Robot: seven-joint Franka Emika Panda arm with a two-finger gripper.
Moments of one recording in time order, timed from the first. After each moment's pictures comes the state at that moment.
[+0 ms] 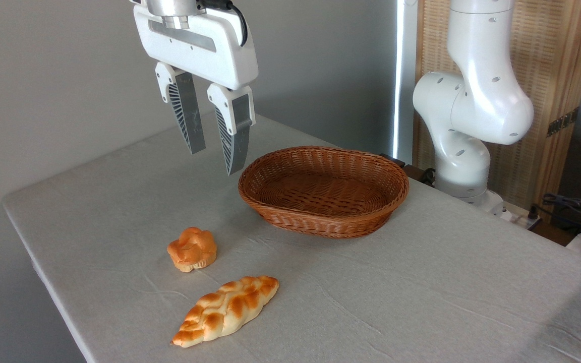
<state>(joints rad) -0.07 -0.02 0.00 -1.56 -0.06 1.58 0.62</state>
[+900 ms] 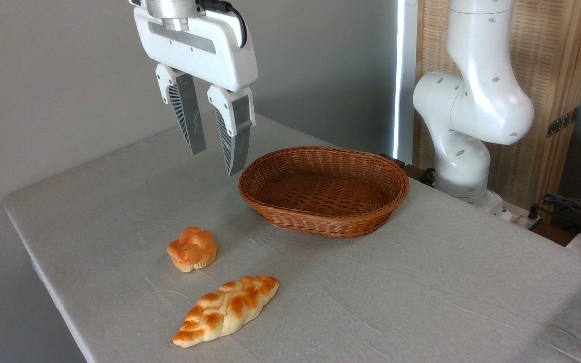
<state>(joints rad) -0.07 -0.02 0.00 -1.56 -0.06 1.58 0.62</state>
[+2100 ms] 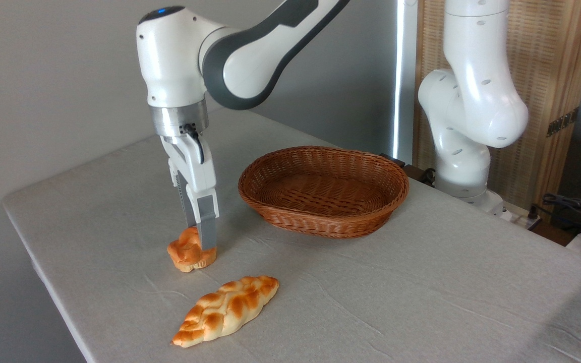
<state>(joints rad) -0.29 0.05 -0.03 -2.02 0.08 2.17 0.63</state>
